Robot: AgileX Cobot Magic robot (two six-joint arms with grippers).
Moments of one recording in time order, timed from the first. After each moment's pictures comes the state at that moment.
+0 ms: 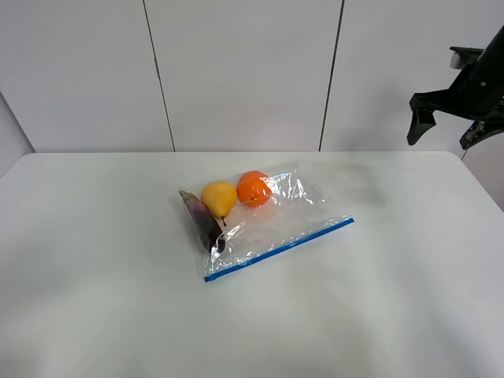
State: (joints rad) left arm 0.02 0.00 -0.58 -0.02 1.17 -0.03; right arm -0.13 1.94 -1.80 0.08 1.21 -0.06
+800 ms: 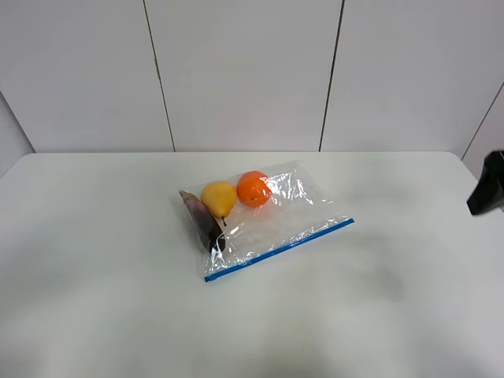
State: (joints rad) left arm 0.02 0.00 -0.58 -0.02 1.17 -0.03; right arm -0.13 1.16 -1.02 0.09 1.21 -0.12
